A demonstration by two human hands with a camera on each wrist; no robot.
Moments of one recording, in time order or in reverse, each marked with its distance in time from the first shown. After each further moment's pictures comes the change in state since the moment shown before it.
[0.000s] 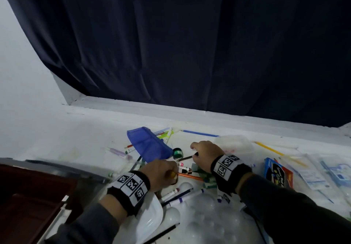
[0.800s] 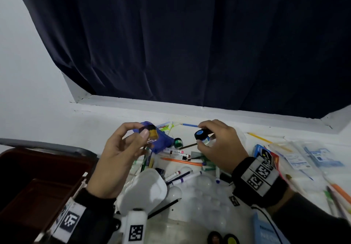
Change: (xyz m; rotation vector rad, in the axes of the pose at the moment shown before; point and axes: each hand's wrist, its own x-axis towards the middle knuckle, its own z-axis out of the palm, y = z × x) left_hand -0.148 0.068 -0.066 -1.323 0.702 0.134; right_hand -0.126 -0.035 -0.053 0.352 0.679 -0.284
